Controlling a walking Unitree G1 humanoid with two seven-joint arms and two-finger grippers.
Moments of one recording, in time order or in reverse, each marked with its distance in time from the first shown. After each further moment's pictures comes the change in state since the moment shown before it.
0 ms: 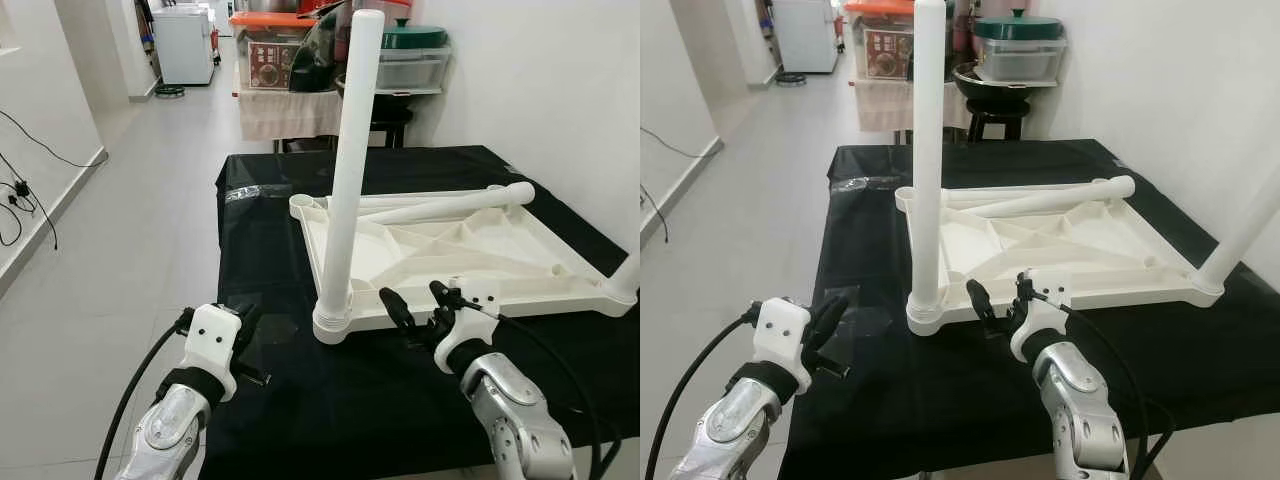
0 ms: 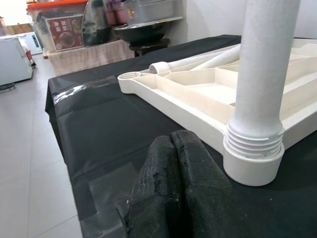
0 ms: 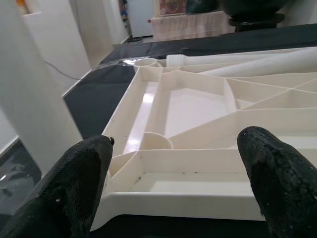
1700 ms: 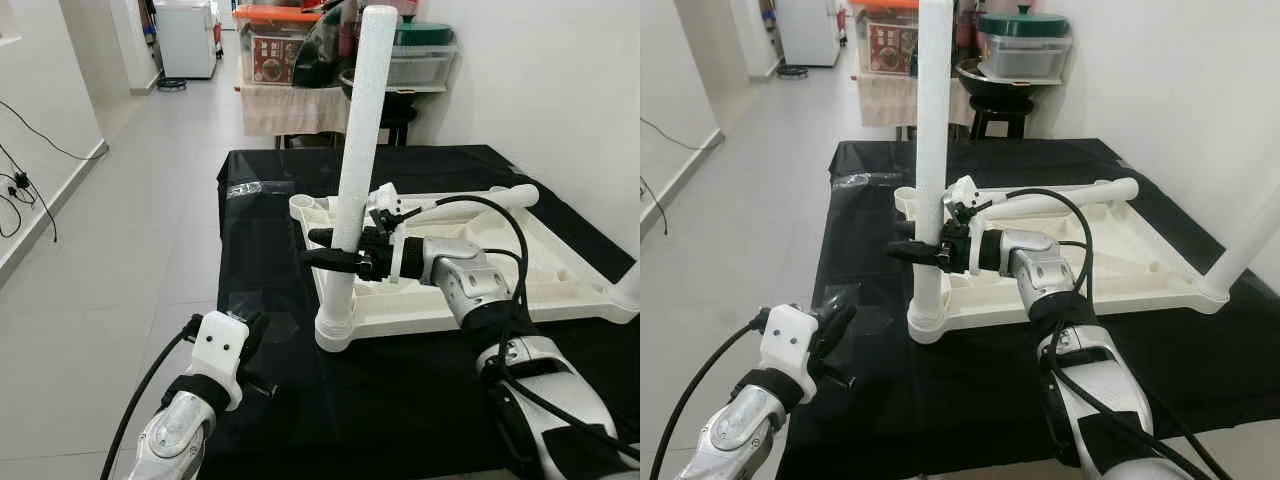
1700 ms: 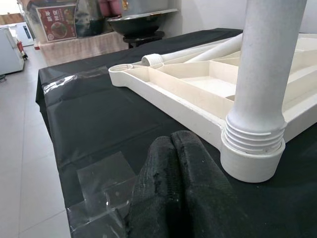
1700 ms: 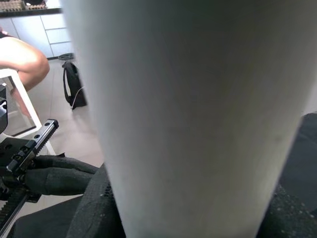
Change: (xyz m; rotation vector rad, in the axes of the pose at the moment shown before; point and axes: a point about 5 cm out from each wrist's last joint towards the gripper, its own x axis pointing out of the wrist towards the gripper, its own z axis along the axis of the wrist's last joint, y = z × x) left arm -0.004 -0.011 -0.001 -0.011 0.022 -0.038; right arm 0.099 0.030 0.073 -0.169 0.049 0.996
